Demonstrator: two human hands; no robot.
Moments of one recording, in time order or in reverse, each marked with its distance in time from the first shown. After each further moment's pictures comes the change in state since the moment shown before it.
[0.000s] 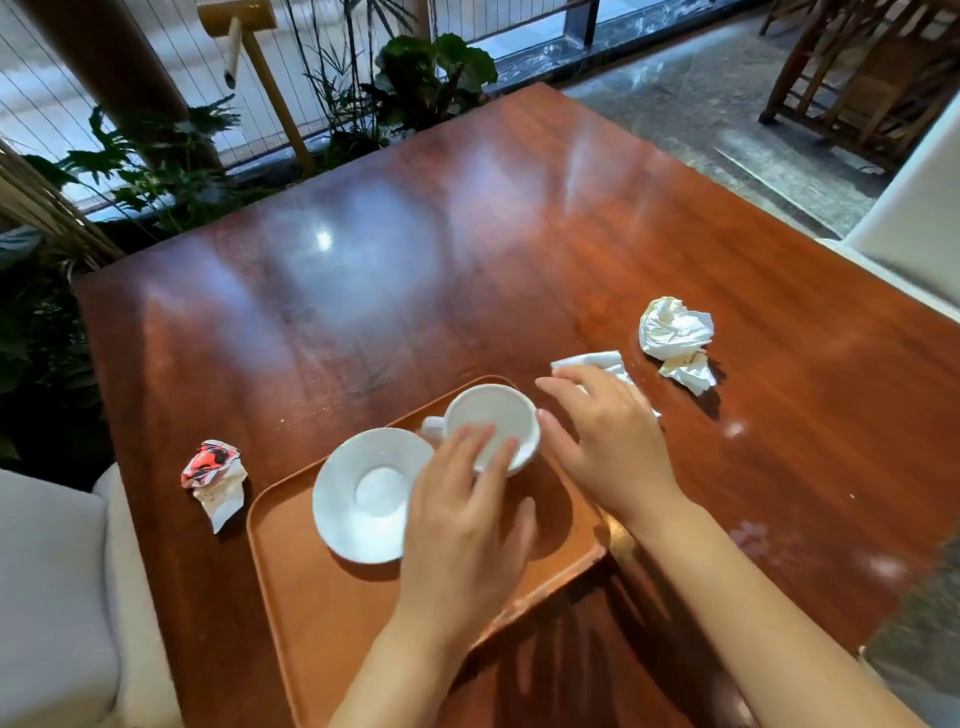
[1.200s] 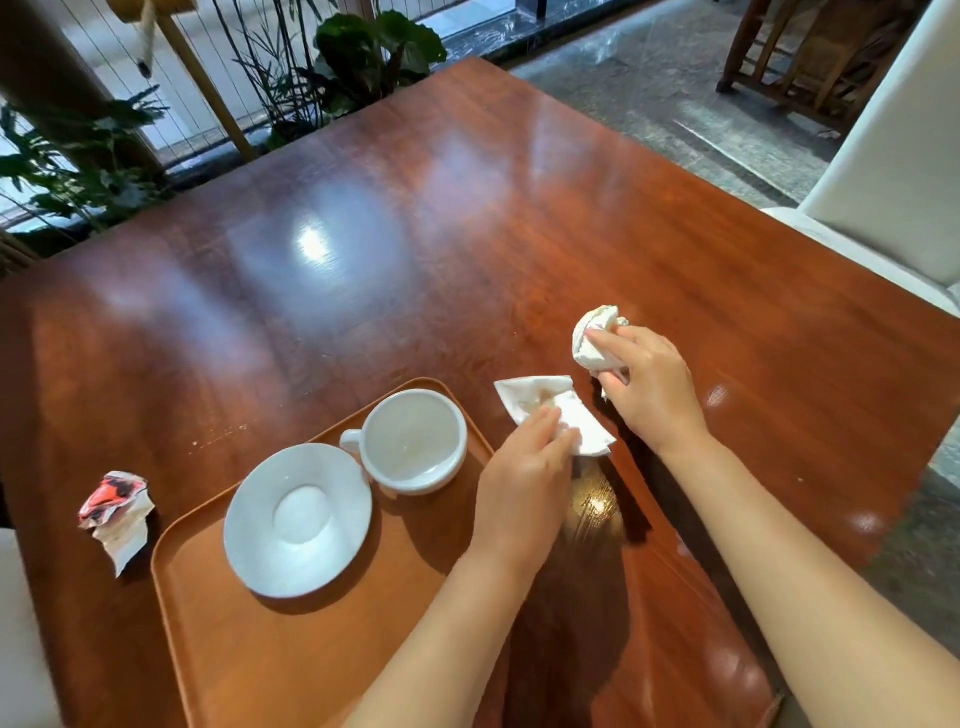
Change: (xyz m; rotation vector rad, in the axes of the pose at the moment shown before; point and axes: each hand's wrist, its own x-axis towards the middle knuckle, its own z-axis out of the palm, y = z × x) left_hand 0.041 0.050 0.107 -0.199 -0.163 0.017; right_hand 0.013 0.140 0.007 0.028 0.017 0.213
